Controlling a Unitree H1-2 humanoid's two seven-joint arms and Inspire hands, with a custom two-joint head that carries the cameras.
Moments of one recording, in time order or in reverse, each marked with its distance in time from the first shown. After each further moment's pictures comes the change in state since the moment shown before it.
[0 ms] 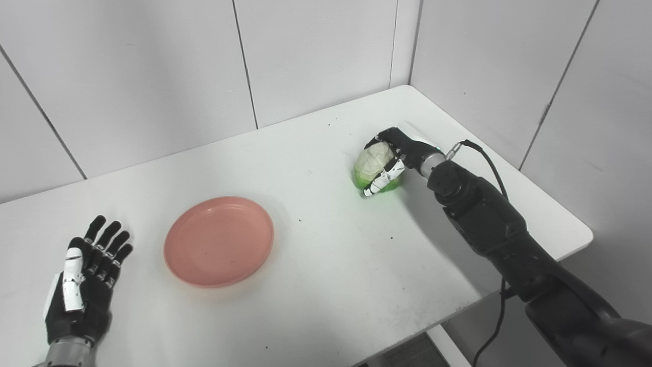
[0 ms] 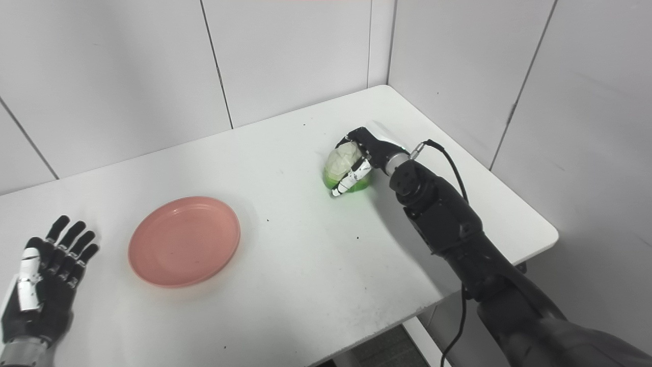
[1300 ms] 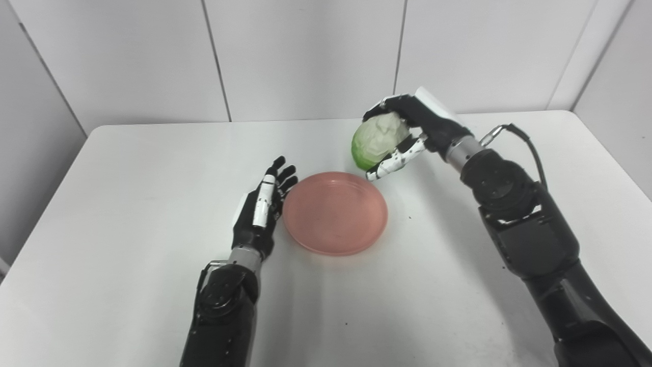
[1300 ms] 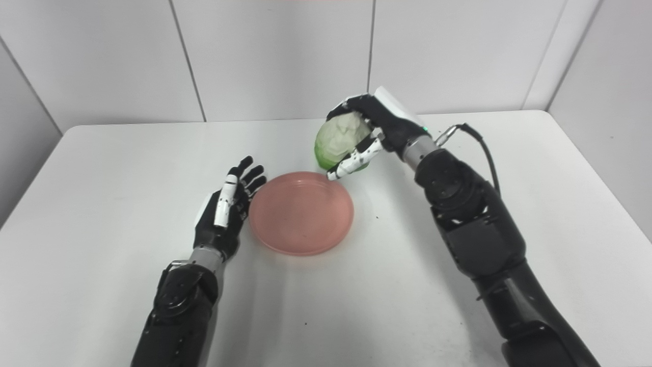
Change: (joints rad) left arm -0.003 -0.211 -0.103 -0.057 0.187 0.032 0.218; right arm -0.219 0.233 0.211 -0.205 0.018 -0.026 0.159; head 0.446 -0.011
